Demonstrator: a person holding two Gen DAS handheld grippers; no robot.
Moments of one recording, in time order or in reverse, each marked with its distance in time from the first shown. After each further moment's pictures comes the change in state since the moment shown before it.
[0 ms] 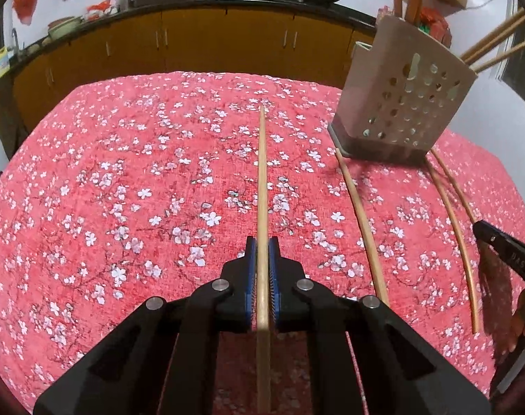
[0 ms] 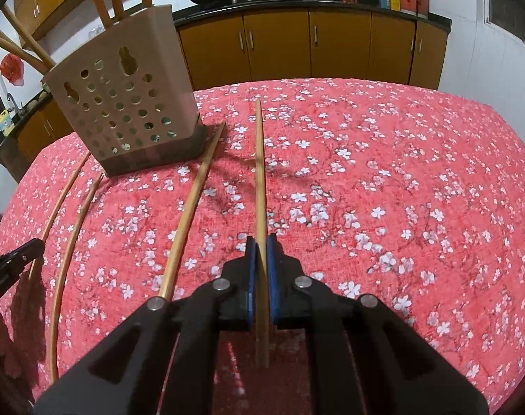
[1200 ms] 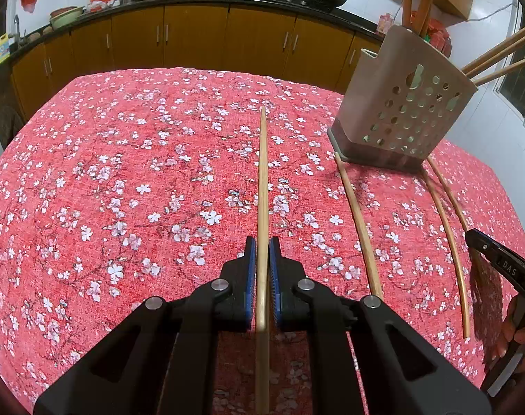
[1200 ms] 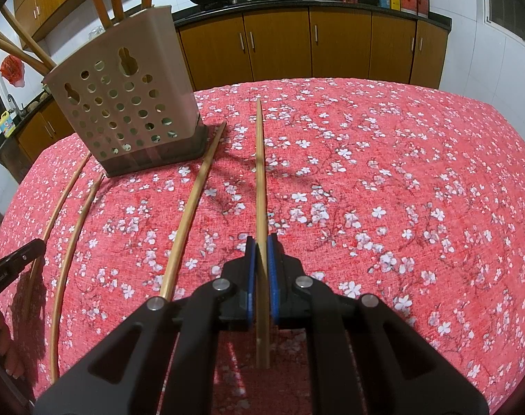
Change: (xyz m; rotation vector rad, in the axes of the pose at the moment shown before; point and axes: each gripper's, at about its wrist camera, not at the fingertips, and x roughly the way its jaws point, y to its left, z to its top) left arm -0.005 0.005 0.000 -0.029 -0.002 -0.022; right arm -0.001 0.000 -0.001 -0.002 0.002 -0.004
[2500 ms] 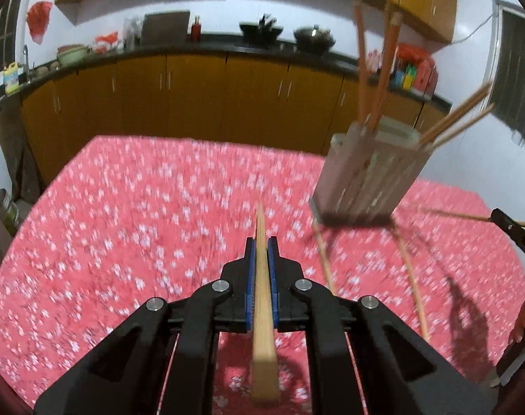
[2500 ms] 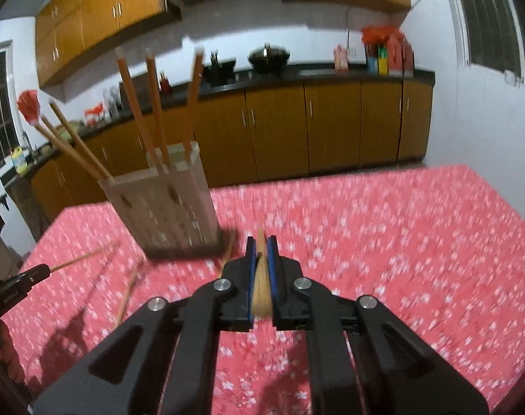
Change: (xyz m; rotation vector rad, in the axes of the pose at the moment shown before) left arm -0.087 -0.008 0.031 0.031 -0.209 -0.009; right arm -0.120 0.001 0.038 0.003 -0.341 0.013
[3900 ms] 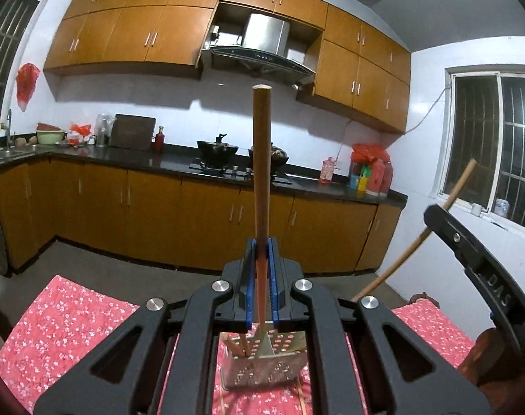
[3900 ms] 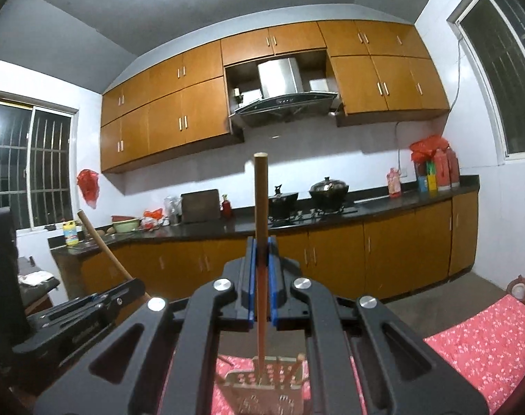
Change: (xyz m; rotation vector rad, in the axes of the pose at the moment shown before) left arm -0.070 -0.089 0.136 0.010 -0.425 -0.146; right arm -0.065 0.075 0.156 -0.059 -0.497 0.208
